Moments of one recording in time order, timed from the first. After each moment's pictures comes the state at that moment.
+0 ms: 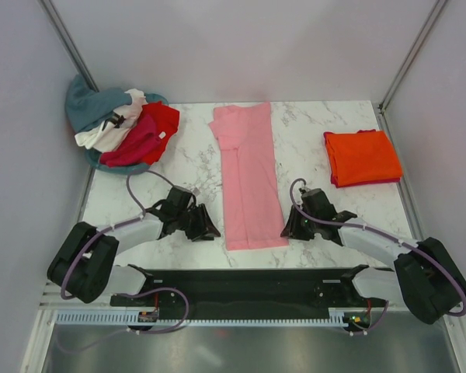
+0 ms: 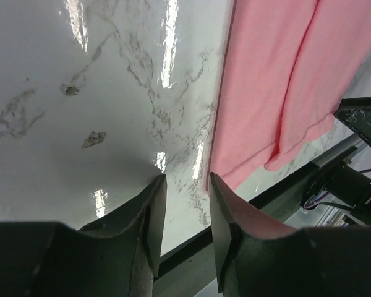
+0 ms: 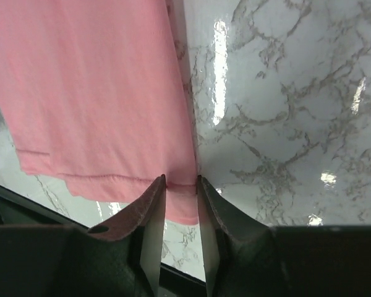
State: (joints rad) left arm -0.48 1.34 0.48 -0.12 0.40 -0.80; right arm 0.51 1.21 0.45 -0.21 -0.20 0.69
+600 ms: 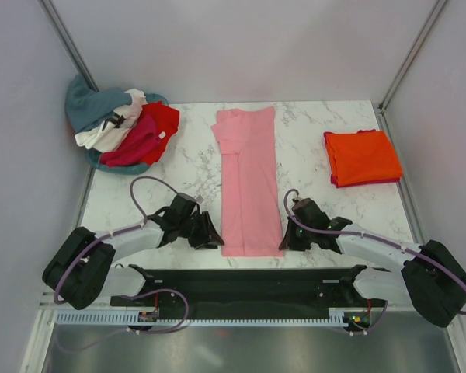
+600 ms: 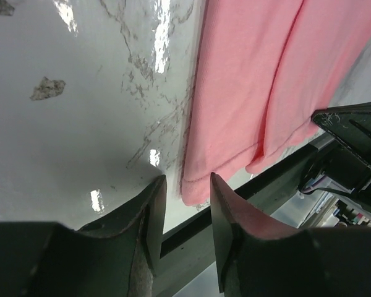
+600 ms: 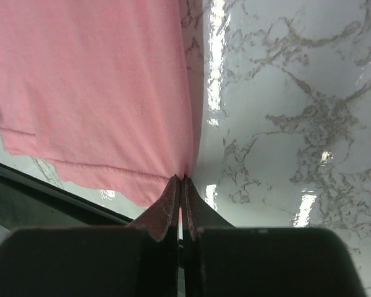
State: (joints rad) left arm -0.57 1.29 0.42 -0.09 0.40 -0.89; right arm 0.68 1.16 0.43 -0.29 -0.15 0.80
